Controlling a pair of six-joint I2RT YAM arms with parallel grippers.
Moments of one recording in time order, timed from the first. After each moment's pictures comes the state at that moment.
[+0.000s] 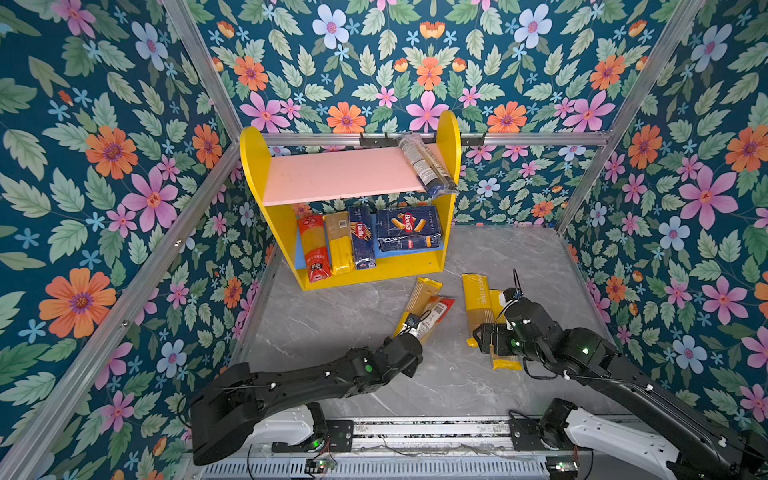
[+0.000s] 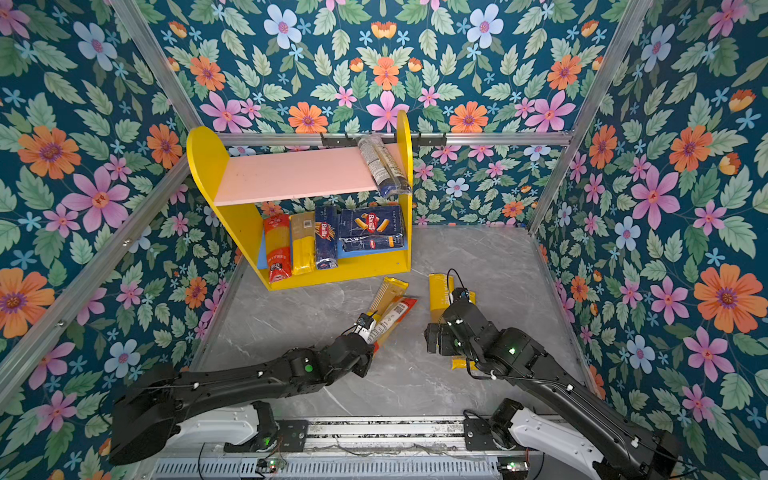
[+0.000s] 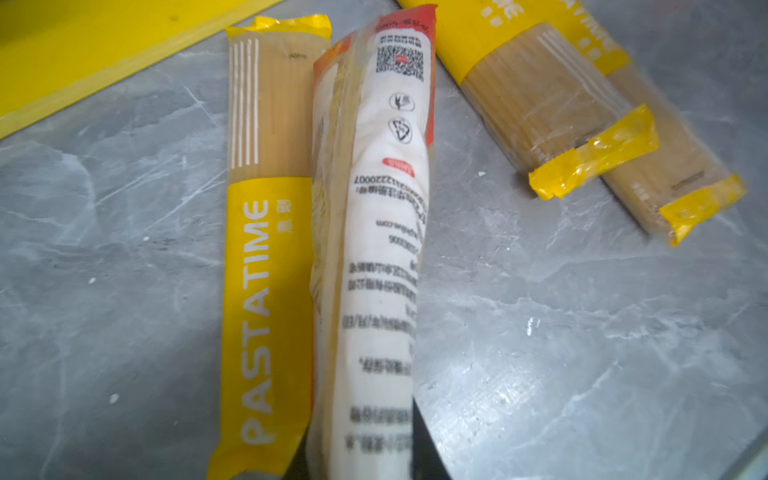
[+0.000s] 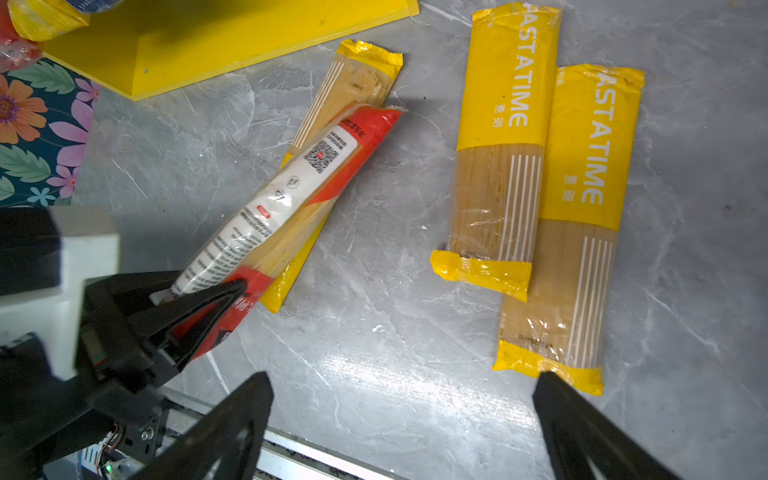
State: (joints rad) left arm -1.15 1.16 0.60 -0.23 -0.38 -0.46; right arm 0.79 0.88 0.93 -0.93 0.15 0.68
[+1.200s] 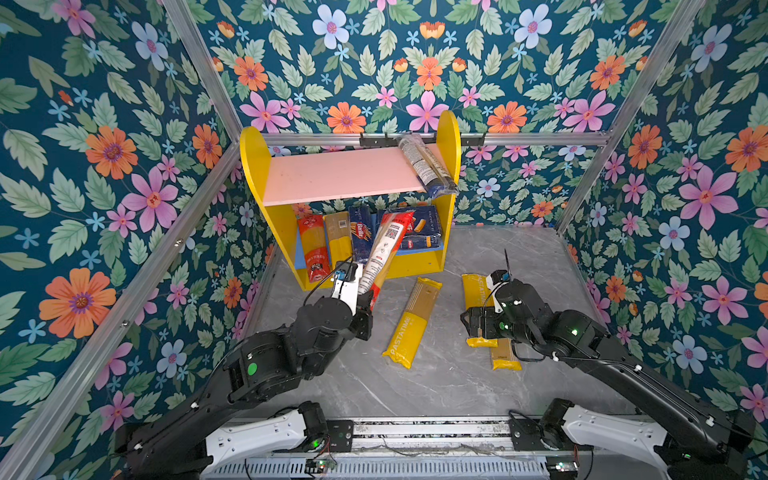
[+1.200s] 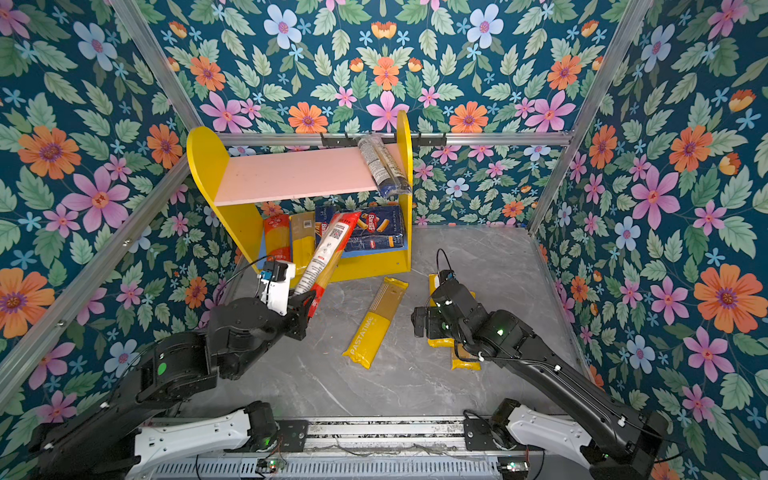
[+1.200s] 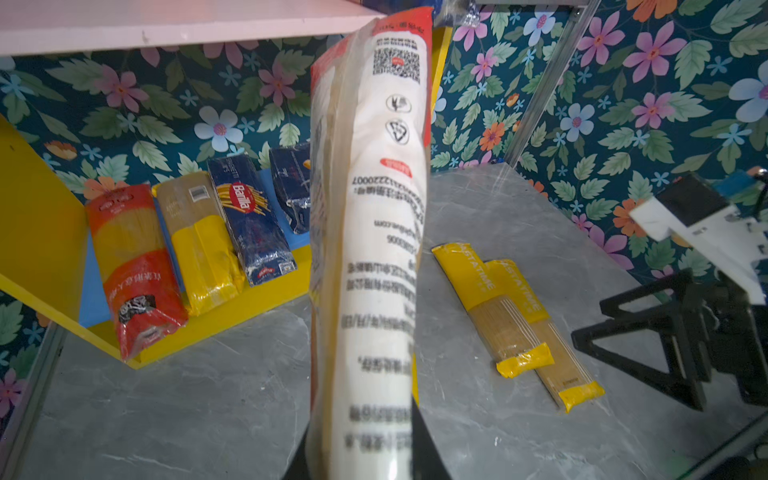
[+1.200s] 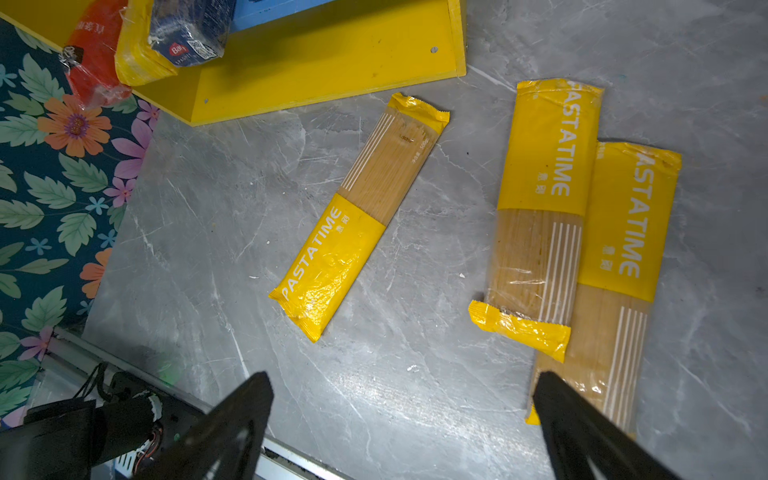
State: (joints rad) left arm -1.15 0.88 1.30 -0.85 -0.66 -0.34; right arm 0.79 1.02 1.09 -0.88 0.13 0.62
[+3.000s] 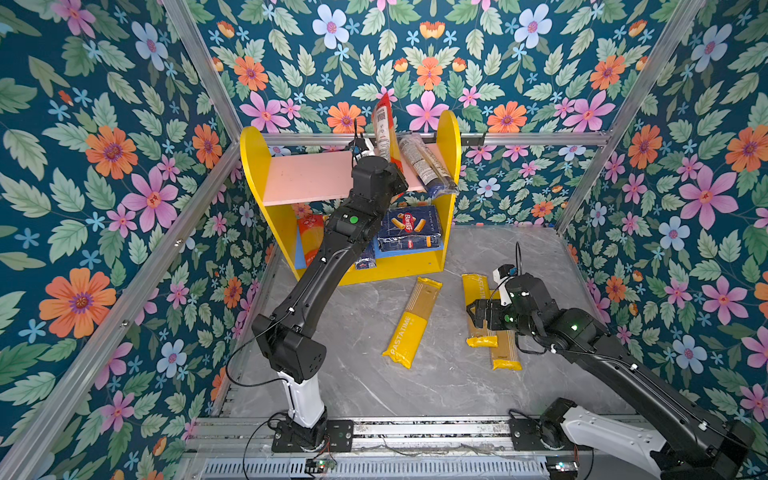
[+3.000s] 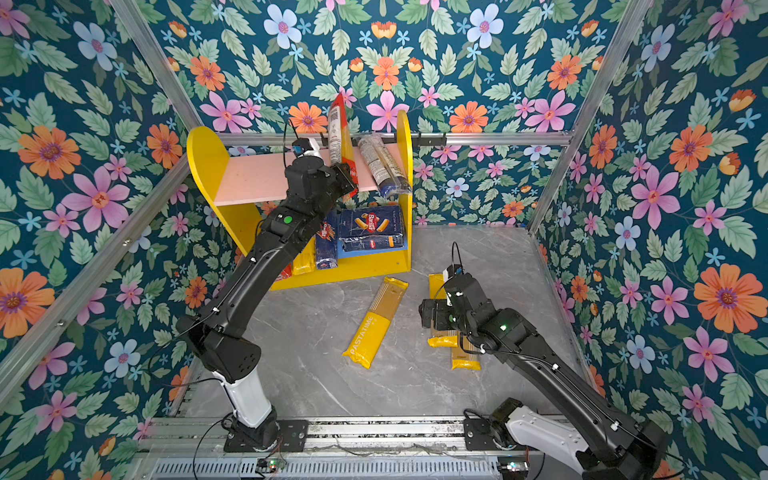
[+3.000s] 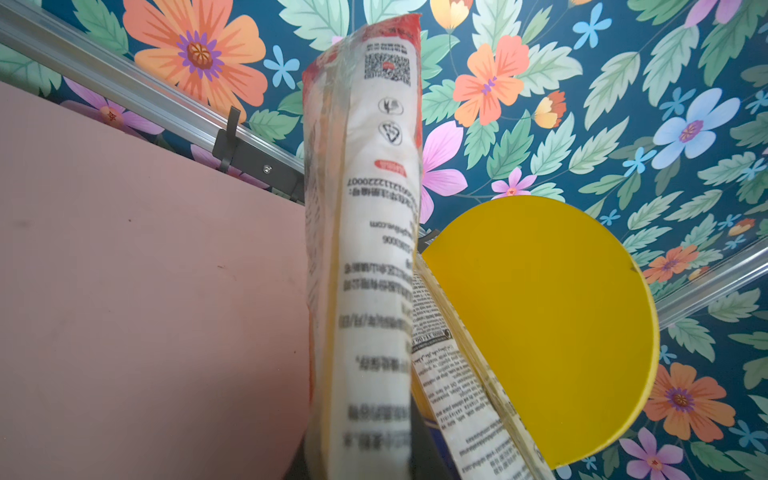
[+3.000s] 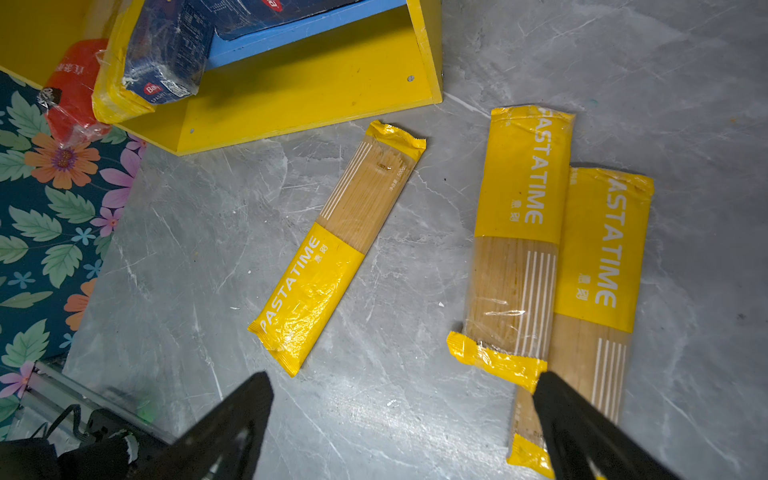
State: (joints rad) left arm -0.53 1.80 2.06 -0.33 -0.29 -0.64; right arm 0.63 1.00 1.01 -0.78 0.06 0.53
